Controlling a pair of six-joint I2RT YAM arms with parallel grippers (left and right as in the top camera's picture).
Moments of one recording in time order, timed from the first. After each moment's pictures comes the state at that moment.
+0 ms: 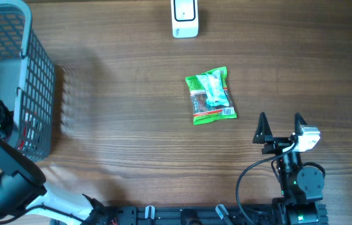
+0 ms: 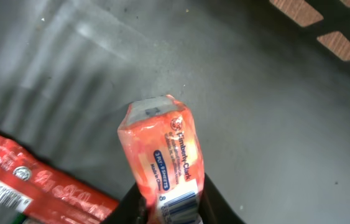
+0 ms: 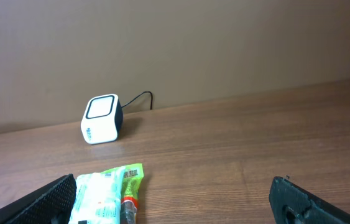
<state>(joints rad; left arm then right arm) 0.73 1.84 1.28 -0.73 -0.24 -1.37 0.09 0.03 0.01 0.01 0.05 0.19</state>
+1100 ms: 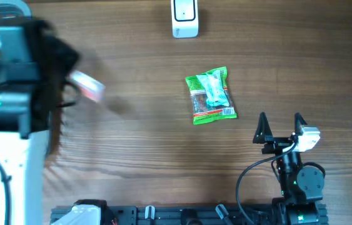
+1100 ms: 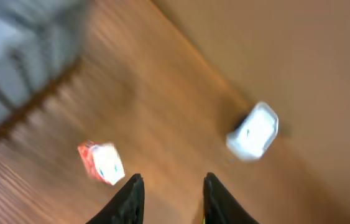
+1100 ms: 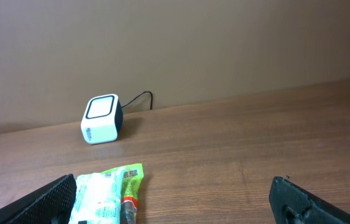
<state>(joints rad) -0.12 1.34 1.67 -1.11 -0.17 -0.83 0.09 0.03 0.01 0.01 0.05 0.19</state>
